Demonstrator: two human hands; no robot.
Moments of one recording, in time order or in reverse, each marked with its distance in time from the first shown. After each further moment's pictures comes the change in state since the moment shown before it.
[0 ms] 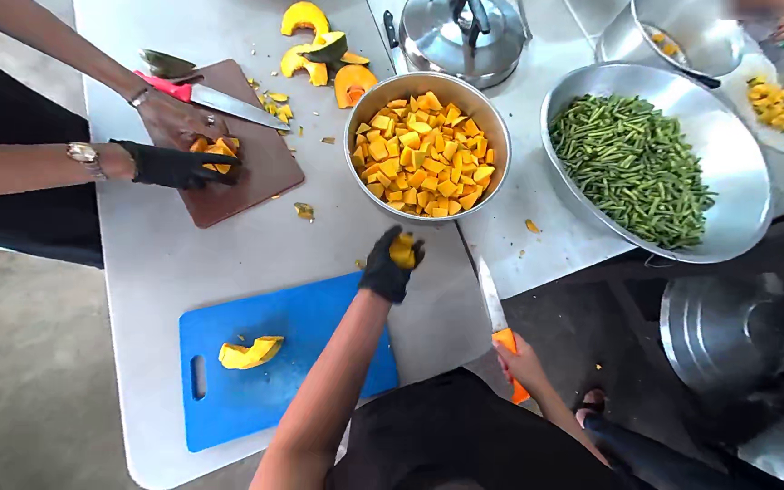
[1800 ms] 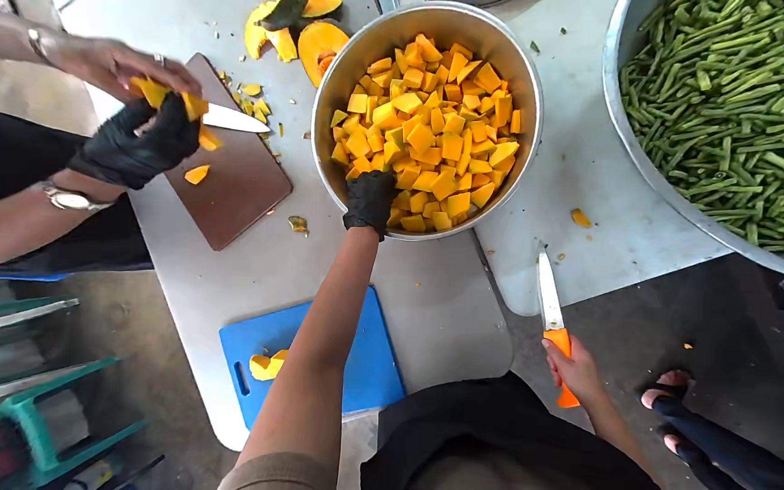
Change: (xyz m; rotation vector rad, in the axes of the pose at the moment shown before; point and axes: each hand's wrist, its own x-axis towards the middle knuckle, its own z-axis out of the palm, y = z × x) left_hand 0.180 0.052 0.047 2.129 0.020 0.350; right_hand 0.073 0.007 -0.061 0.055 0.008 0.192
